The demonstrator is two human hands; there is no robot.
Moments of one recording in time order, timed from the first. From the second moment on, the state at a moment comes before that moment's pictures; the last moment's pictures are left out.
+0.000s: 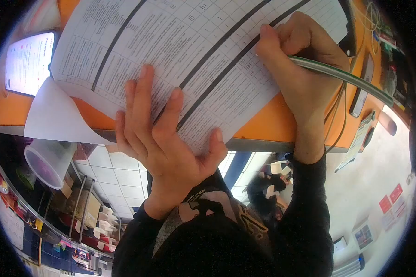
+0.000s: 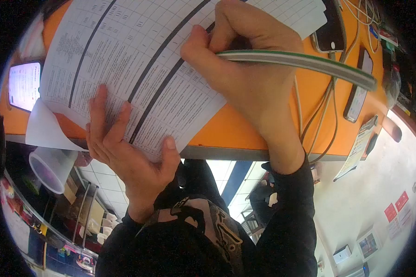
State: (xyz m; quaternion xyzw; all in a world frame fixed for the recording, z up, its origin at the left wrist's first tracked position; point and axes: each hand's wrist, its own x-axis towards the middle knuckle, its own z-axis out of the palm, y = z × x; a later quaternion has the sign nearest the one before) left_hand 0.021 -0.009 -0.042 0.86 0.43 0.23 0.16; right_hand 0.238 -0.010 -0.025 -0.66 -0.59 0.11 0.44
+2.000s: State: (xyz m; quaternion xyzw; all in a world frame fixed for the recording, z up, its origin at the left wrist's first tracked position) left_hand 0.021 -0.007 -0.043 0.86 0.42 0.24 0.14; right_hand 0.245 -0.018 -0.027 -0.62 -0.58 0.19 0.49
